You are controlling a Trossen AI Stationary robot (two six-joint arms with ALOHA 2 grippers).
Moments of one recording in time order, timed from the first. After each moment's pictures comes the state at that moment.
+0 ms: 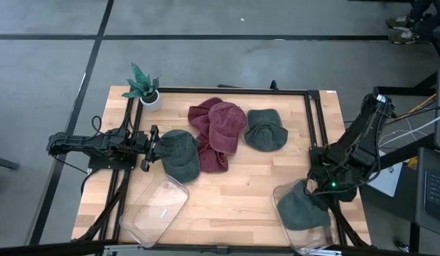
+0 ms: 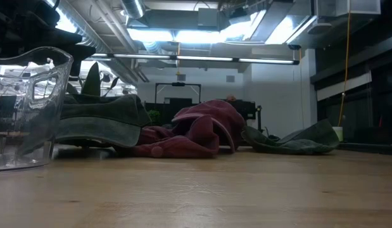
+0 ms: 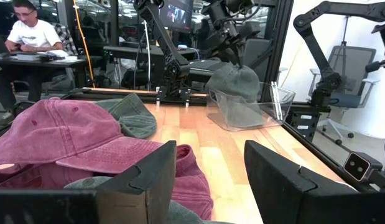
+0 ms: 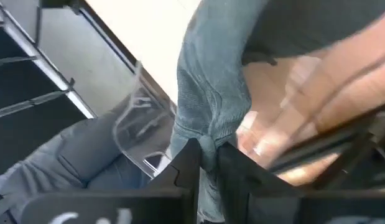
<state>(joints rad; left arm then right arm) -0.03 0.01 0.01 0.03 0.04 -0.09 1.01 0.90 0.84 -0.92 0.01 1.83</state>
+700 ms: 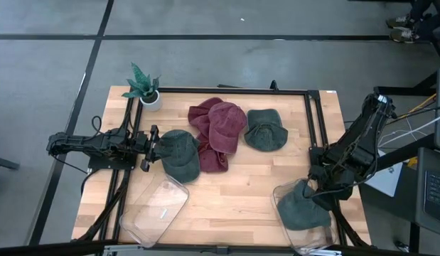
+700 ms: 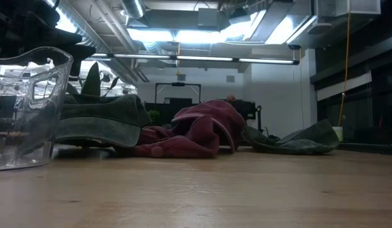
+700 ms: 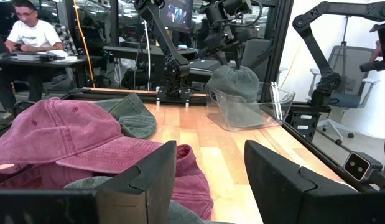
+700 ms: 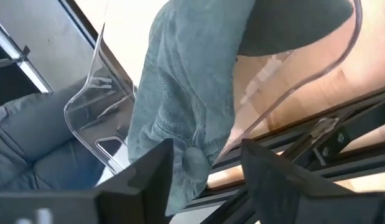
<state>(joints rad) -0.03 0.01 0.01 0.03 0.04 -0.09 0.98 0.89 0.84 -1.02 -0.08 1.64</state>
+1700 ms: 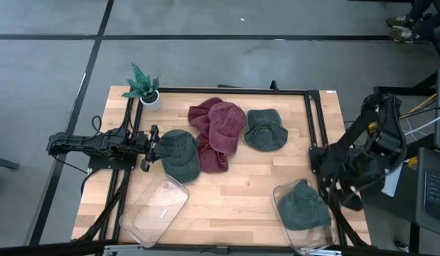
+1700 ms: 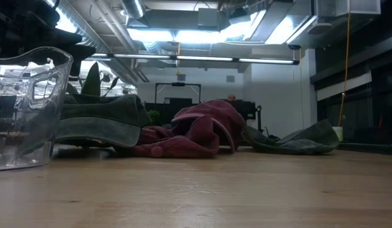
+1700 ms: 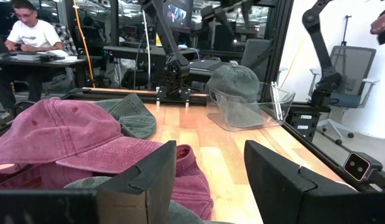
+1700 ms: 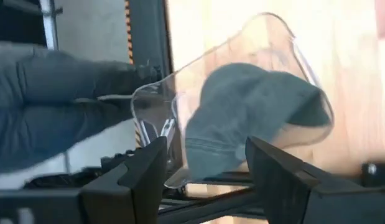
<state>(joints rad) -0.03 0.01 0.01 0.03 0.04 -0.09 1.04 1.02 1.34 -1.31 0.13 1.16</state>
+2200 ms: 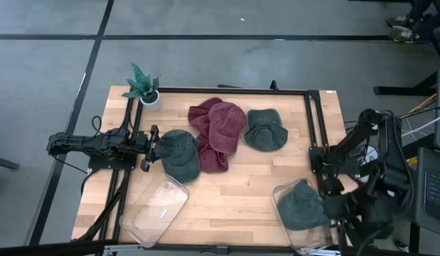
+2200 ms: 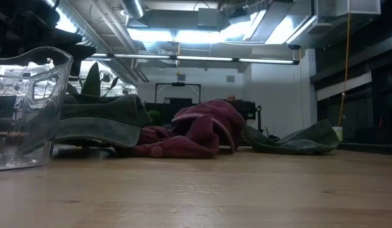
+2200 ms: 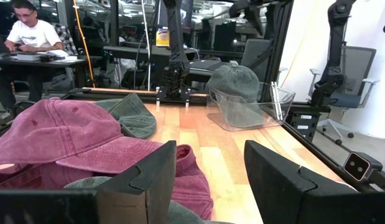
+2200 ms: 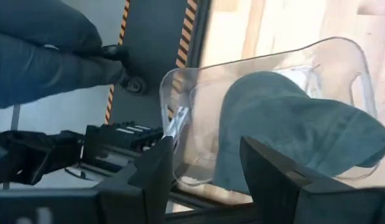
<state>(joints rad) -0.03 0.01 0.01 0.03 0.04 -0.09 1.16 1.36 1.62 -1.35 0.14 0.98</state>
